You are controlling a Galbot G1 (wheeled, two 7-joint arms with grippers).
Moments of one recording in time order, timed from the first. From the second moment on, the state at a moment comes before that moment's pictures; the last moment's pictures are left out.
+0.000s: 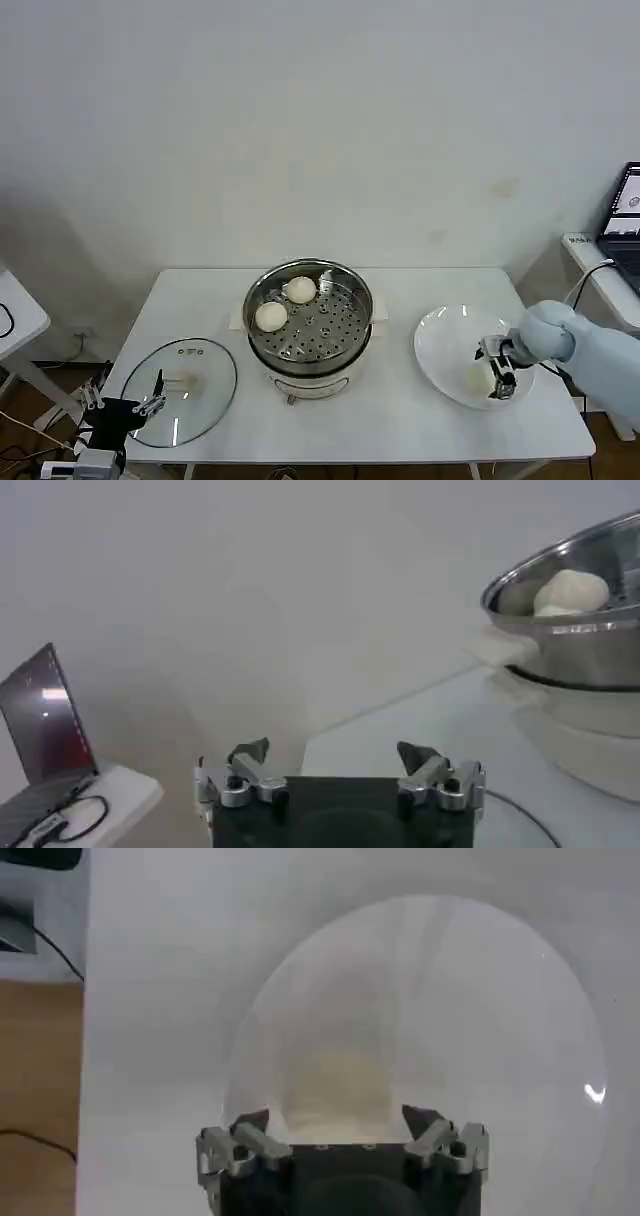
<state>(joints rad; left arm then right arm) 1.79 -1.25 -0.77 -2.25 0.06 0.25 -0.10 -0.25 0.50 -0.67 1.46 -0.20 -0.27 -1.02</state>
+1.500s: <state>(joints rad) 1.78 -1.23 -0.78 -2.25 0.06 0.26 -0.10 0.33 0.57 -0.93 1.54 0.02 -0.28 -1.04</state>
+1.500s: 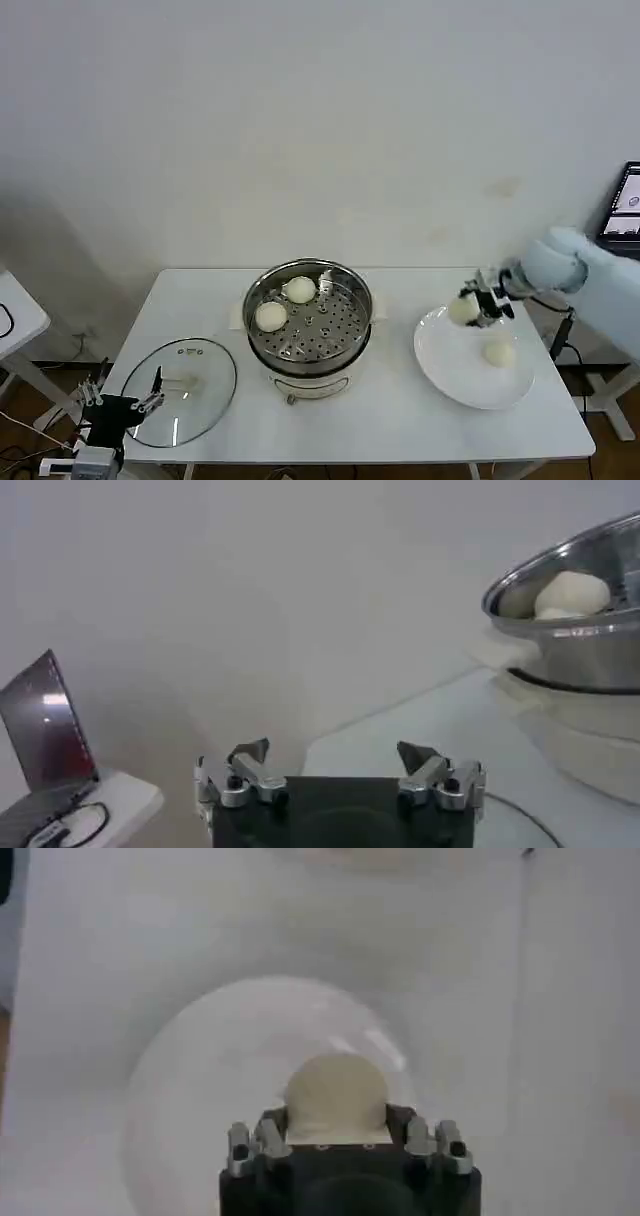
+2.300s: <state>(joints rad) 1.81 -1.26 -0.84 -2.26 0.04 0.26 -0.10 0.63 1.03 -1.23 1.57 0.12 -0.19 -1.02</state>
